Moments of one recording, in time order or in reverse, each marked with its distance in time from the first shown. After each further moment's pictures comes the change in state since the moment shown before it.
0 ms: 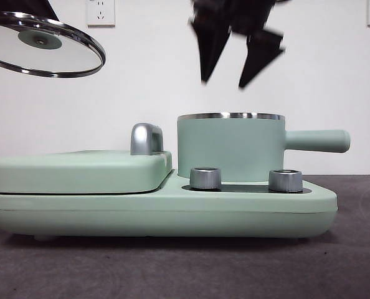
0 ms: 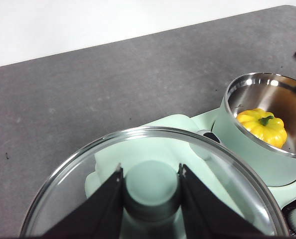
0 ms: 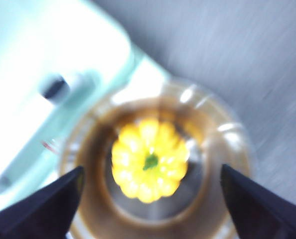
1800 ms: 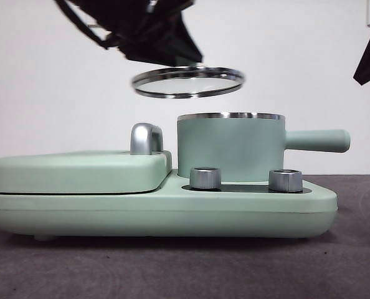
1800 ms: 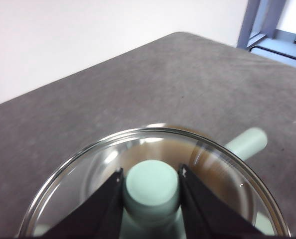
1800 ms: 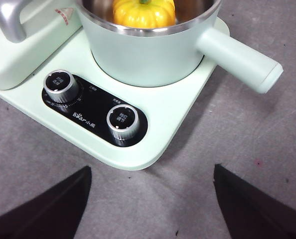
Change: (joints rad) left arm -0.378 0.496 0.090 0.570 -0.021 0.000; right arm 0.033 -1.181 -1.241 0.380 0.078 0.133
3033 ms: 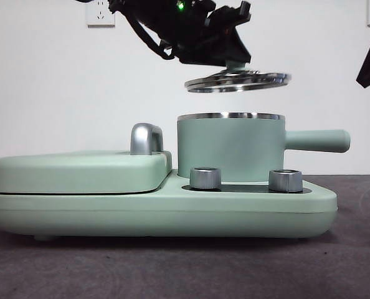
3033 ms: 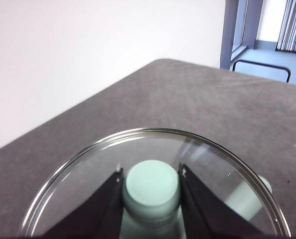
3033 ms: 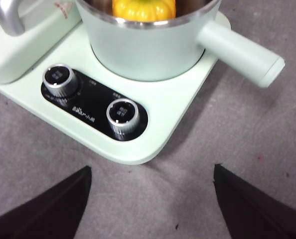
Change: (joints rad) left arm -0.058 0.230 0.203 0.118 0.009 0.079; right arm 0.000 0.000 0.000 -0.021 0.001 -0.002
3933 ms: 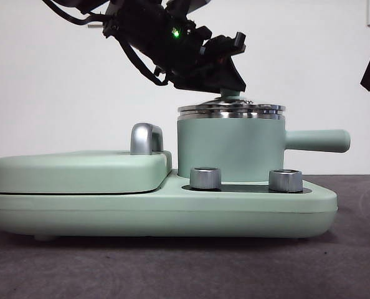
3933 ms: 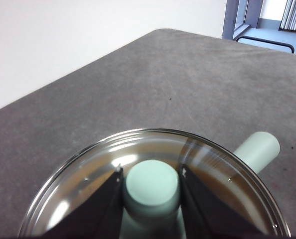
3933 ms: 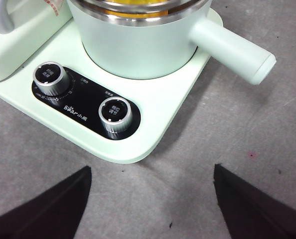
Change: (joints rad) left arm 0.008 0.021 -0.076 0.008 0.000 0.000; right arm 0.000 0.000 0.000 -0.003 0.026 0.001
